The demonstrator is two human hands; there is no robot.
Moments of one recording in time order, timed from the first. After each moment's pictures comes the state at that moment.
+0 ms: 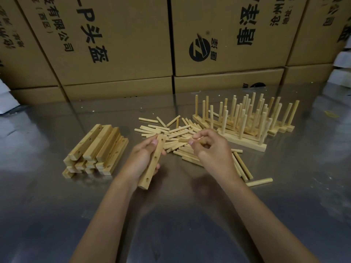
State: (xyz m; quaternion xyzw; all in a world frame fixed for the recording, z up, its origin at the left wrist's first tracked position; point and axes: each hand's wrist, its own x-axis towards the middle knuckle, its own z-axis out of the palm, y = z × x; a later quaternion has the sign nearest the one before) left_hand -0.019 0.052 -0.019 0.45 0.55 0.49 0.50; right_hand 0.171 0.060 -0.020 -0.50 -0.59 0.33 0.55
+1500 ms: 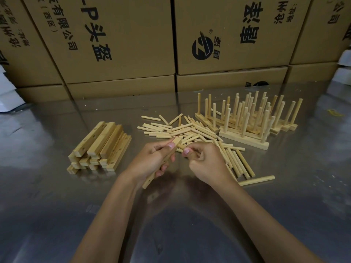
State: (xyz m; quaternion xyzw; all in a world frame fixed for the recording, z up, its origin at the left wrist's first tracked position) left_hand -0.010 0.043 -0.017 0.56 0.50 0.43 0.50; right_hand 0.158 0.052 -0.035 -0.51 -0.69 0.27 0.43
